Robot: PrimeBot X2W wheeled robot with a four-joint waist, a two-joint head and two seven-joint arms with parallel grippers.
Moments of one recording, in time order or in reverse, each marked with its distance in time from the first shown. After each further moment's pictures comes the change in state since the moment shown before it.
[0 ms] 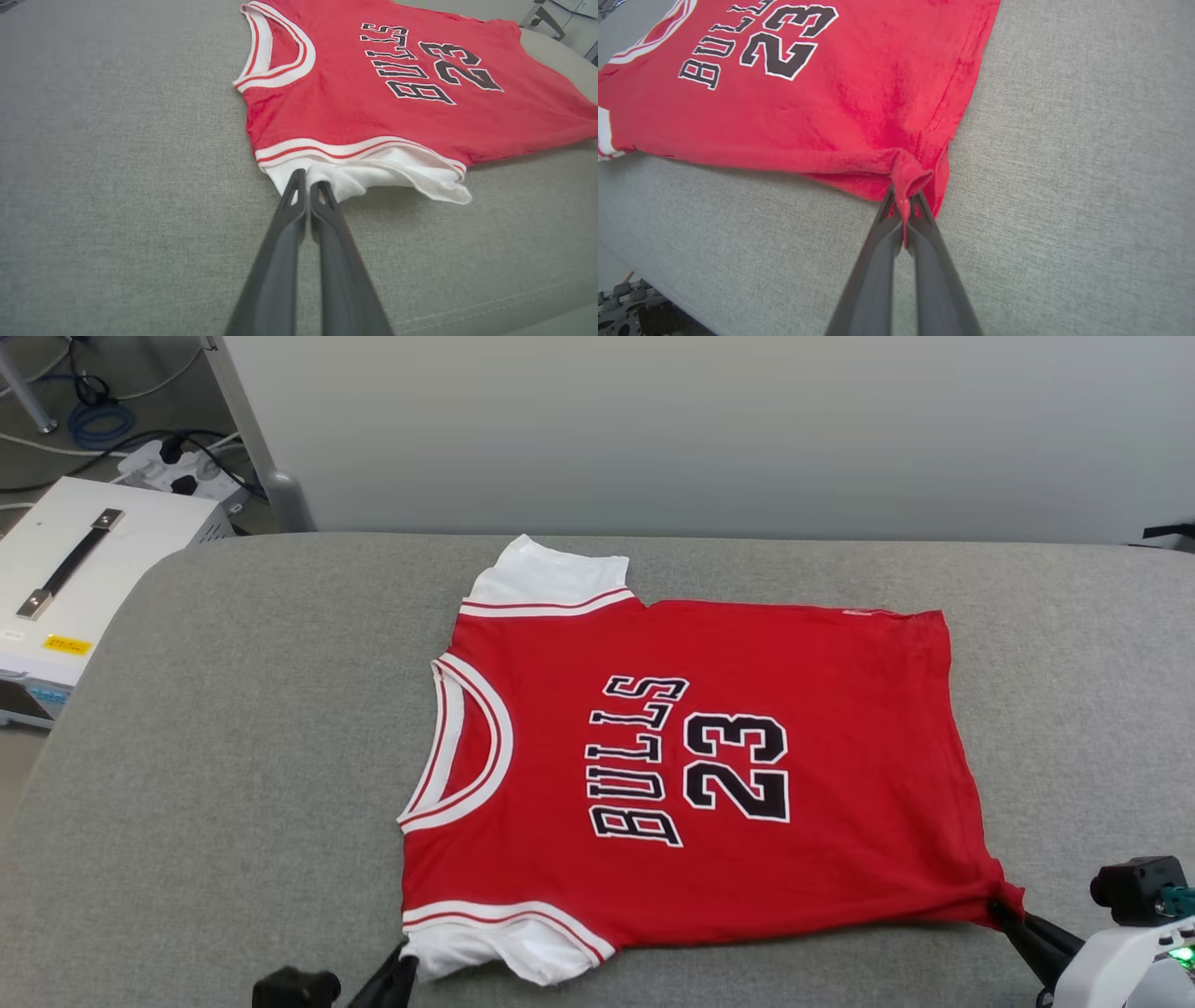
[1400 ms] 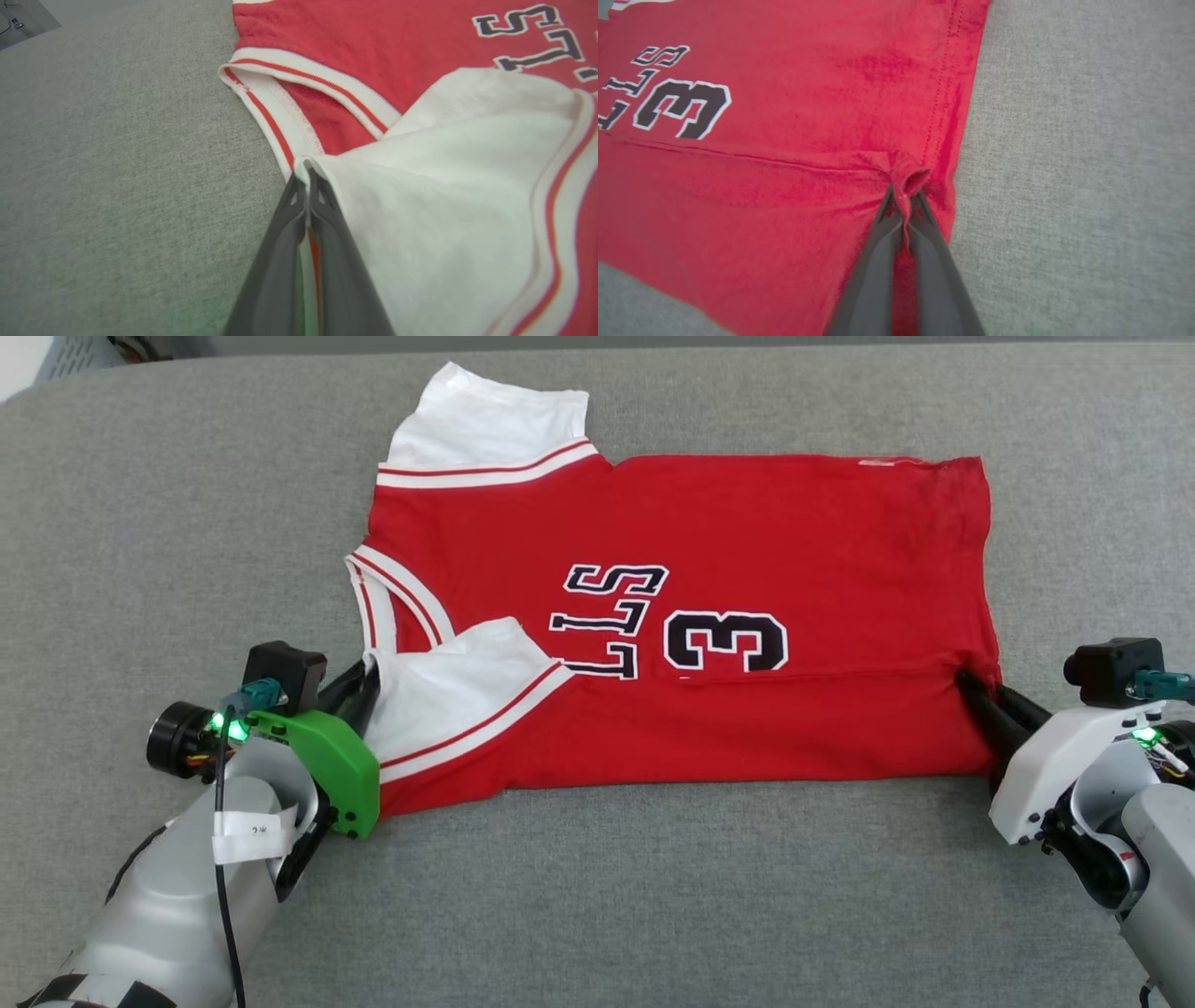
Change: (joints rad) left arm -0.865 -0.011 -0.341 0.756 -0.112 -0.189 -0.080; right arm -0.415 0.170 -0.035 0.222 -0.091 0.000 -0.008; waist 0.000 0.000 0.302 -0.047
